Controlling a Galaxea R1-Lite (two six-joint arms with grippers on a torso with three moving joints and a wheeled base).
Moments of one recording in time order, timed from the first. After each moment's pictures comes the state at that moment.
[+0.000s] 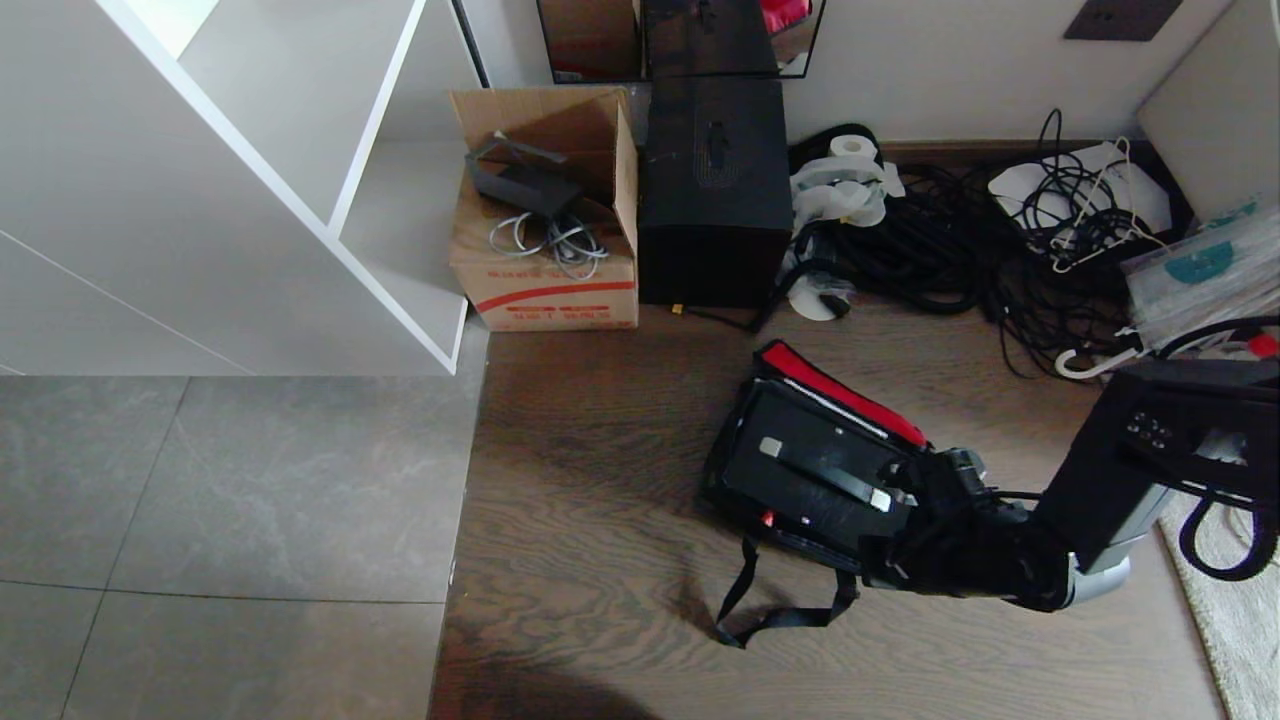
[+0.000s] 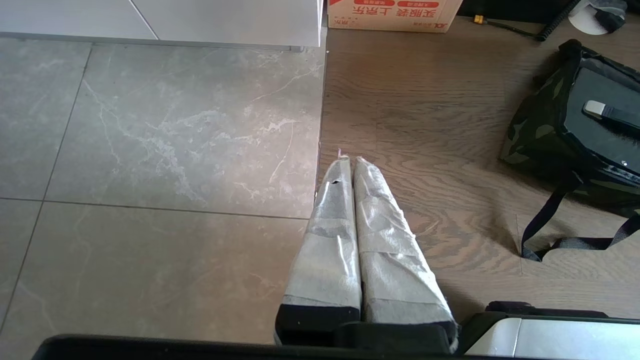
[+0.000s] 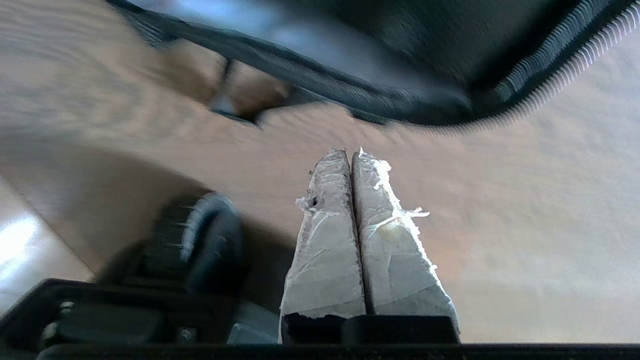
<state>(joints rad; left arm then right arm) 0.00 0.00 0.00 0.00 0.00 0.00 0.23 2.27 -0.77 -0.61 0.01 0.27</state>
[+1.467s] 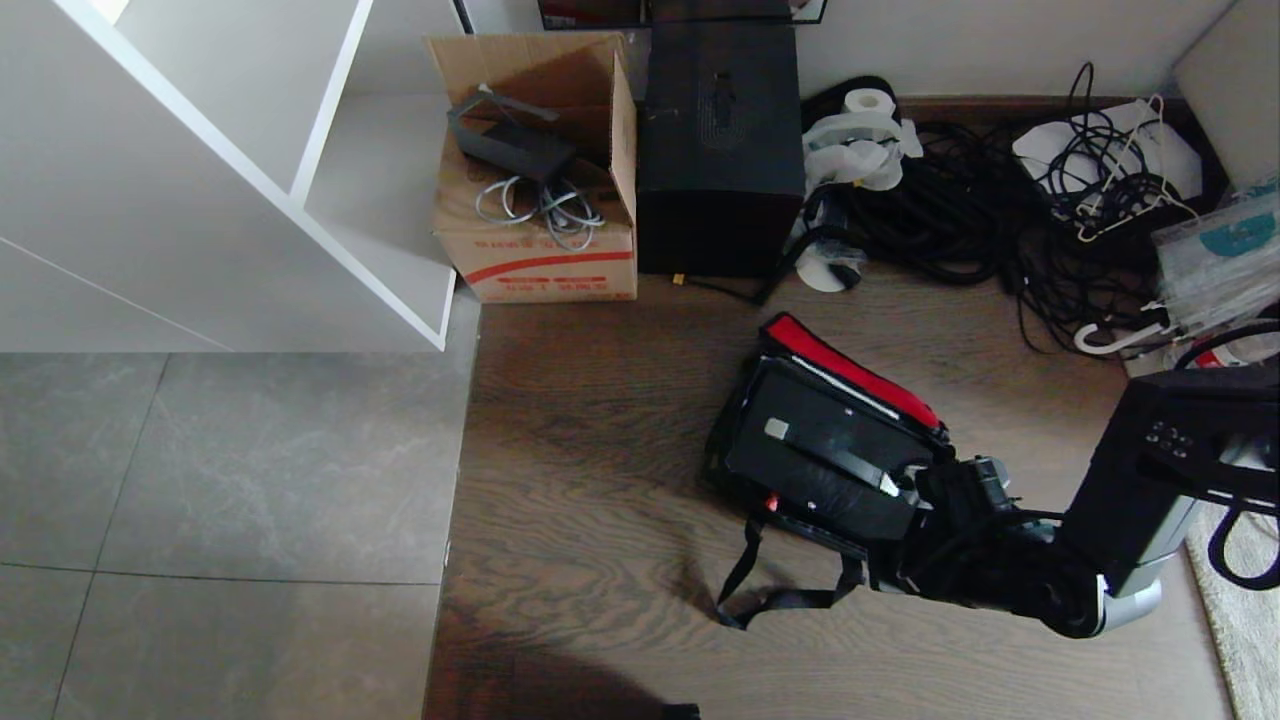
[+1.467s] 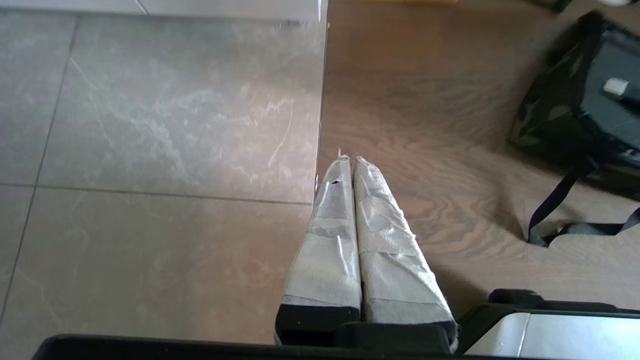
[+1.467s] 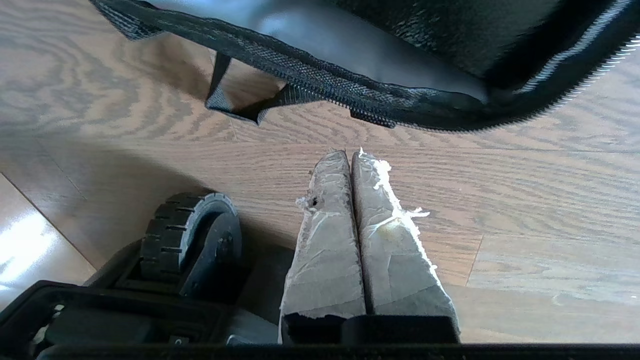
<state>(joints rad) 0.00 0.00 0.00 0.00 0.00 0.00 0.23 2.24 -0.65 -0.75 0.03 0.26</state>
